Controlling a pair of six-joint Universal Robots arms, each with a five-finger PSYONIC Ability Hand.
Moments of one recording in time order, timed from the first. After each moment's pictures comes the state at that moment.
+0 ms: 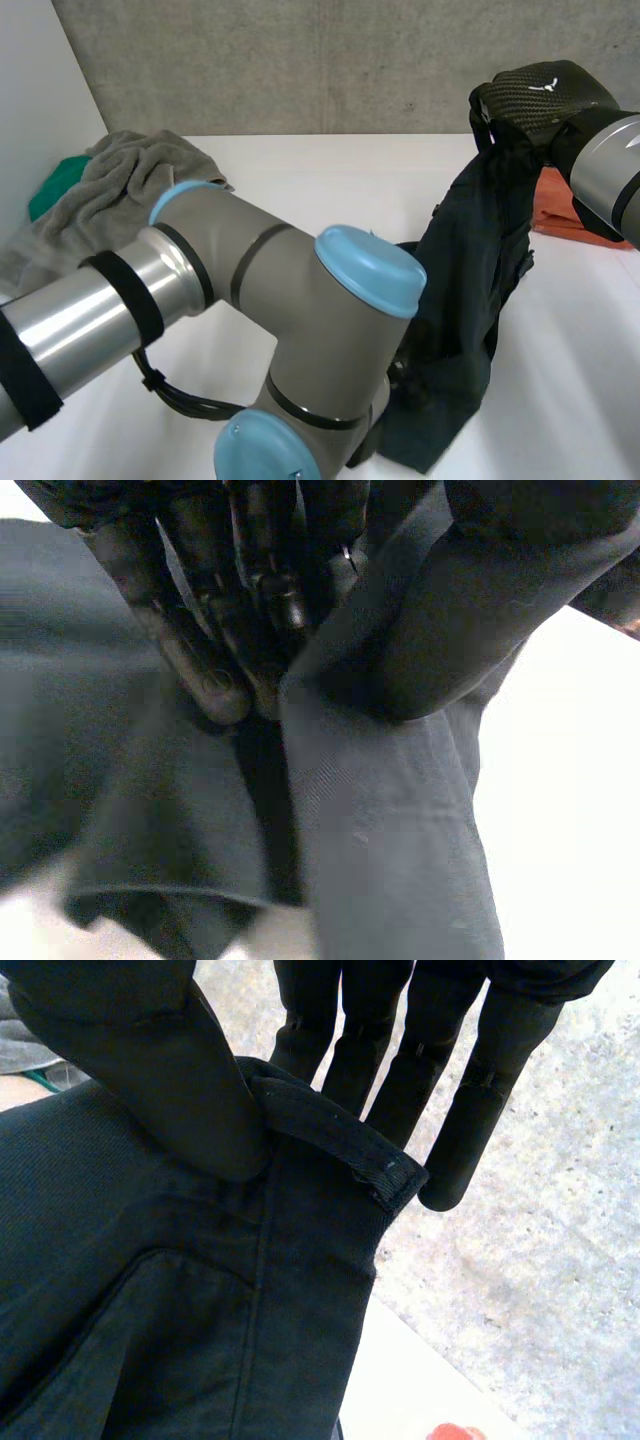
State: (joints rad) left arm 3.70 -2.38 -0.88 2.62 -1.68 2.67; right arm 1.95 -1.43 1.24 0.31 1.46 2.79; left_hand 1.18 1.19 1.18 1.19 0.99; right_hand 1.13 1.17 1.19 1.20 1.00
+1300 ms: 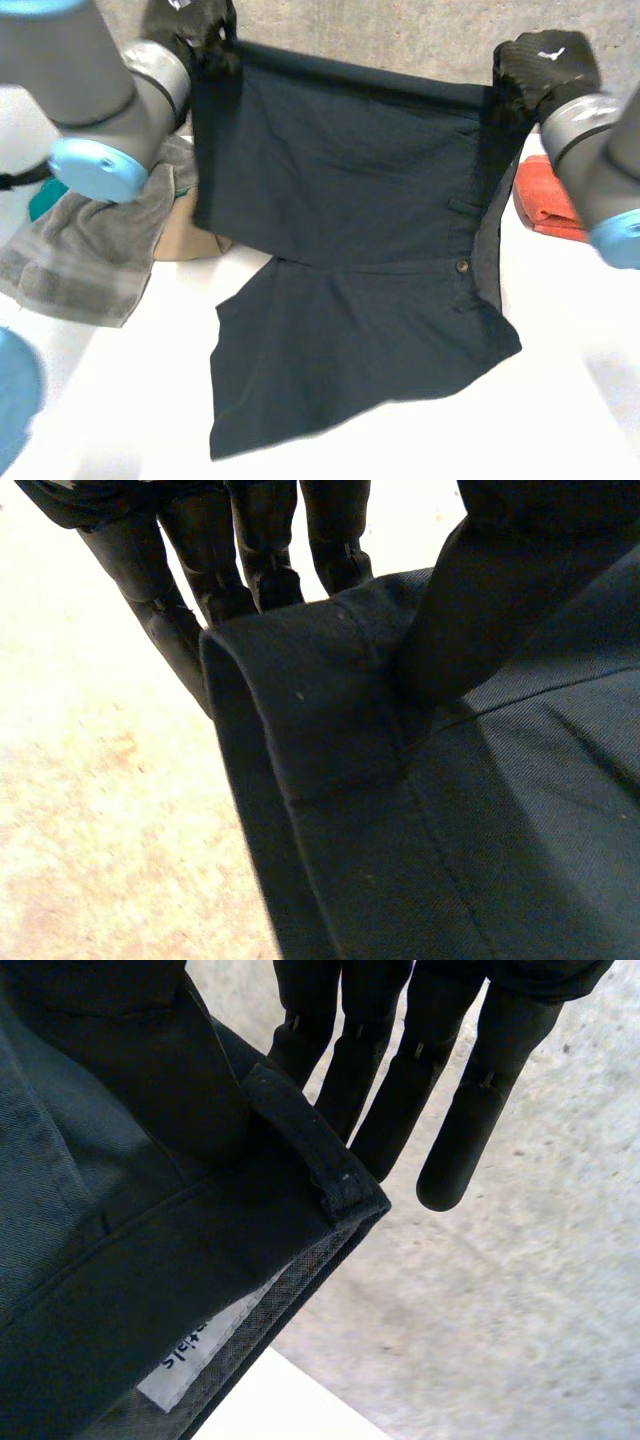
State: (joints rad) left arm 4.28 -2.41 -0.31 2.92 -1.56 3.23; right arm 1.91 -1.11 1.07 -0.07 1.59 2.85; left_hand 1.18 1.20 1.19 1.20 0.99; right_hand 1.13 1.17 1.19 1.20 1.00
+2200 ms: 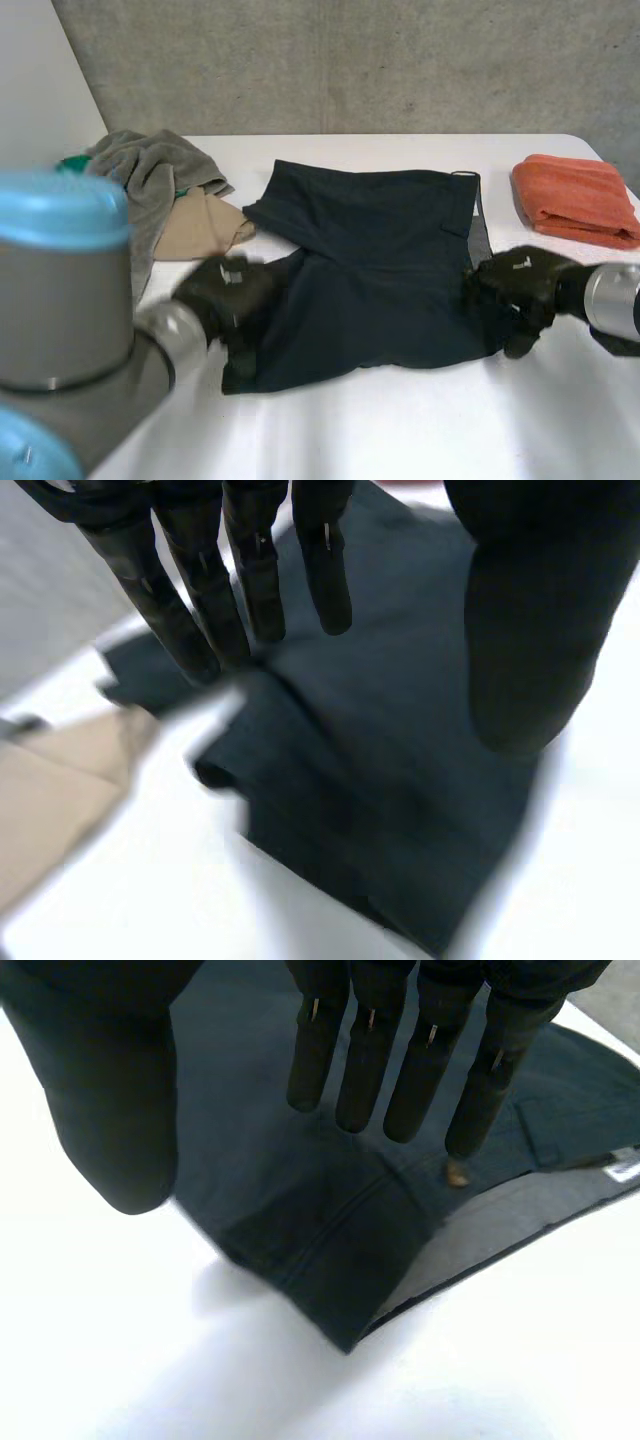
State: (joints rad) left arm 4.08 -1.83 -1.57 2.88 -1.60 3.42; right arm 1.62 -1.21 1.53 0.50 1.01 2.33; left_hand 0.52 0.52 0.52 0.52 0.35; right_hand 0.62 0.62 0.63 0.63 0.45
